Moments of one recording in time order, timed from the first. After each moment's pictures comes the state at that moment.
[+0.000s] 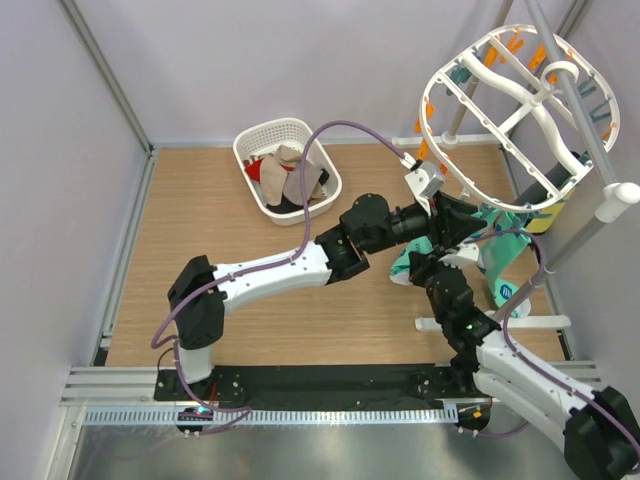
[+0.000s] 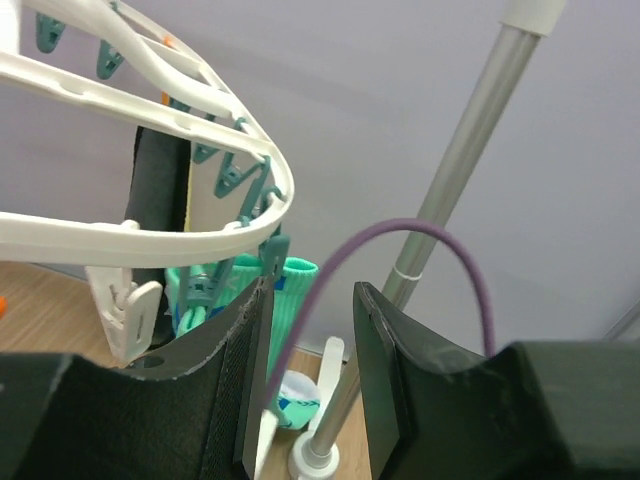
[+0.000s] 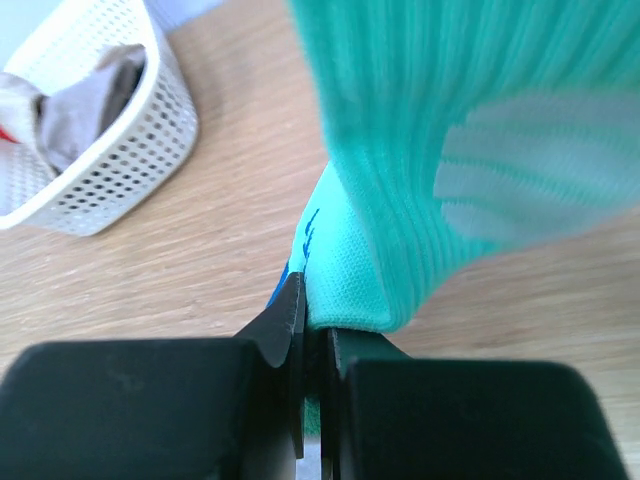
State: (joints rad) left arm -1.16 1.86 1.60 0.56 0.17 -0.30; right arm 0.55 0.77 0.18 0.32 0.49 0.63
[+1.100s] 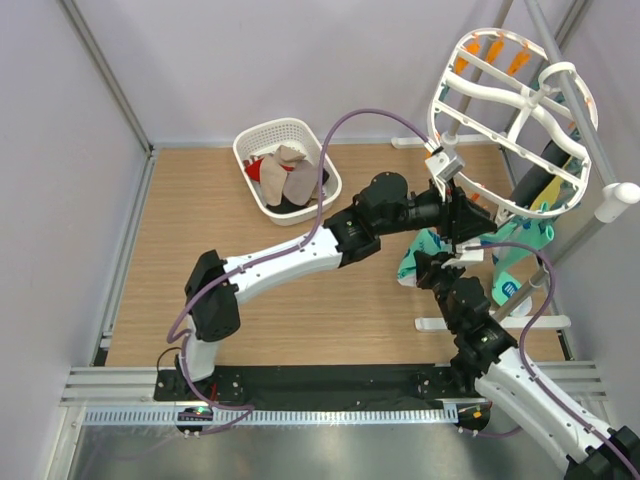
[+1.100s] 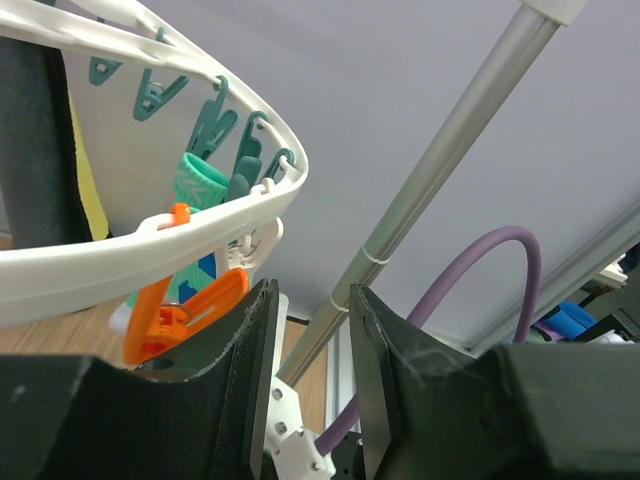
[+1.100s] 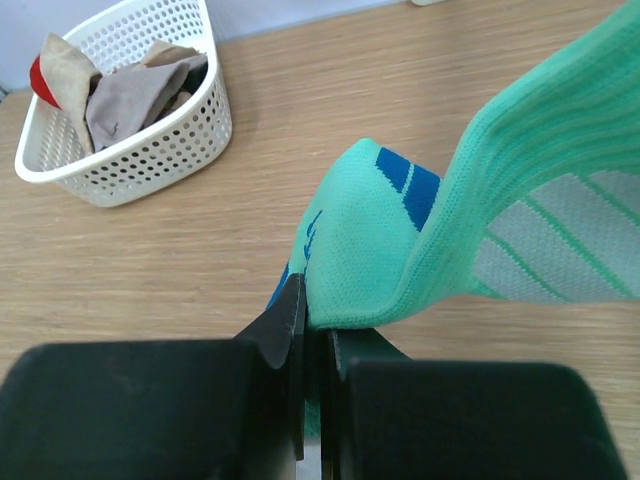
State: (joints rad) left arm -1.11 1.98 1.86 0.29 0.37 -0.45; right arm 0.55 0.43 0.19 0.14 0.40 0.34
